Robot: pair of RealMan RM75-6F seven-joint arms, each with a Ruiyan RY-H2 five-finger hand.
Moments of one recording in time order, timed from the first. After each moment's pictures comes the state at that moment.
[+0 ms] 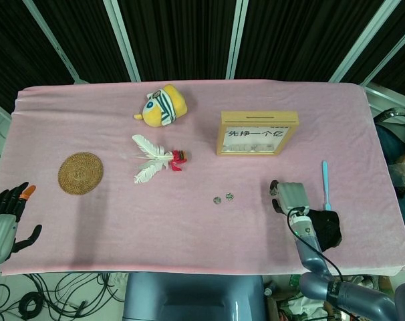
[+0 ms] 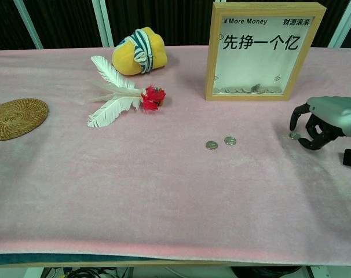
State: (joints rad) left arm -0.10 -1.12 -0.02 -1.65 1.50 1.45 -0.01; right arm 0.58 -1.63 0.19 -1.33 -0.92 1.04 -0.50
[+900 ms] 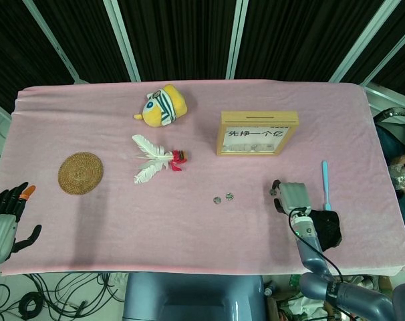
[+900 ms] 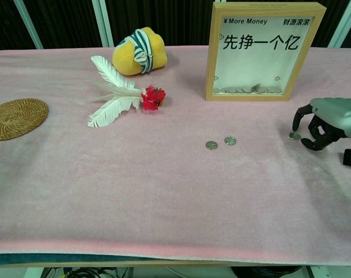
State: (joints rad) left arm -0.10 -1.13 -0.02 -1.65 1.50 1.45 0.00; right arm 0.57 -1.65 0.19 -1.29 -0.93 1.05 -0.48
